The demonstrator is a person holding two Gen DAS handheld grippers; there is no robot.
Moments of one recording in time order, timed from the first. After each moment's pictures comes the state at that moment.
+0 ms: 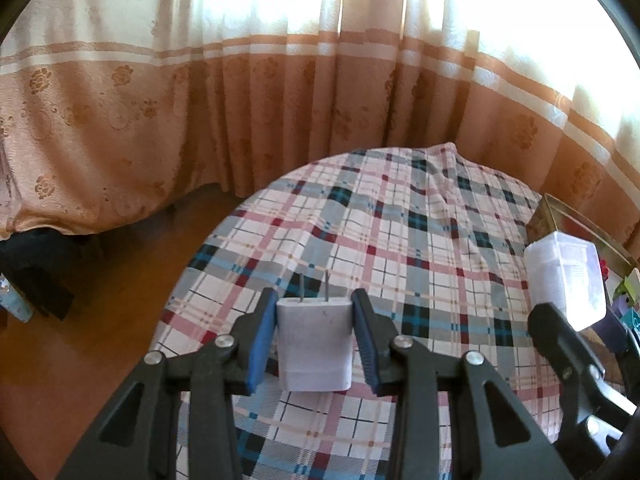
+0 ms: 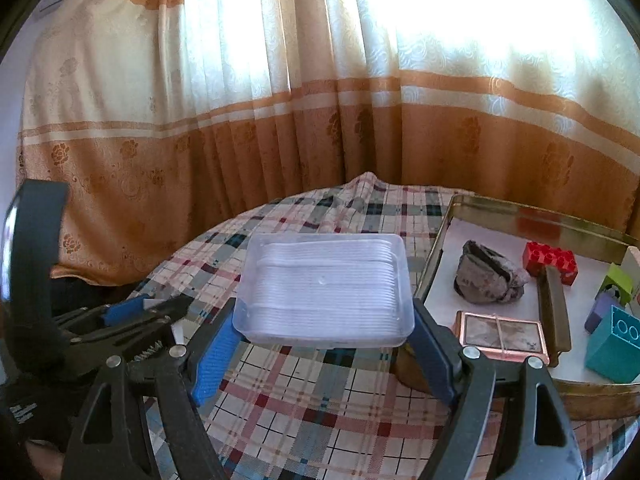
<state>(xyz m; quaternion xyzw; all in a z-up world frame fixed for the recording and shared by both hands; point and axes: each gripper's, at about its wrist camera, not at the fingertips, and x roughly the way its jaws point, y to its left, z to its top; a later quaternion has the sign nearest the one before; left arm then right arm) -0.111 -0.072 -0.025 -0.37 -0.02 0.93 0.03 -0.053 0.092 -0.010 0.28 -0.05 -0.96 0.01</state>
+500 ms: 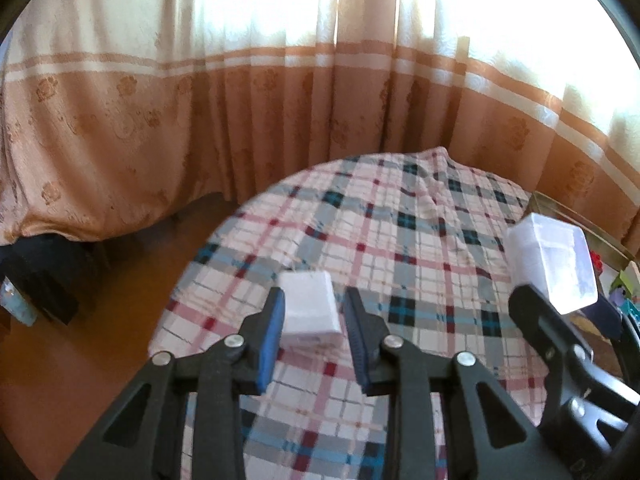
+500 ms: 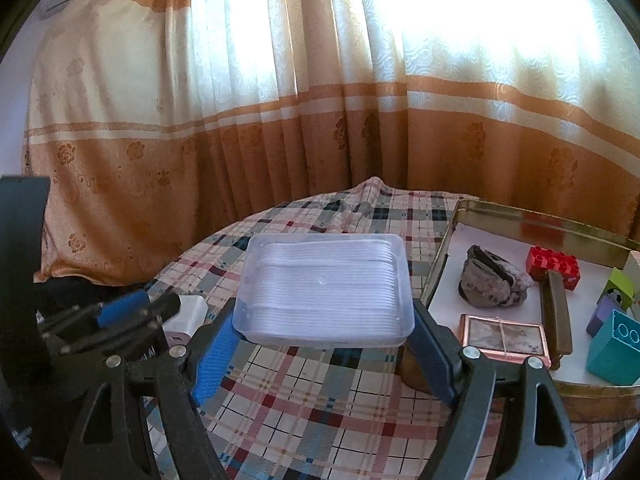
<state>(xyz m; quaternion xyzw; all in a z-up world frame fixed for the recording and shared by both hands) -0.094 -0.066 -0.024 -0.36 -0.02 0.93 0.03 -0.045 0.089 -0.007 0.26 -0.04 -0.96 0.02</state>
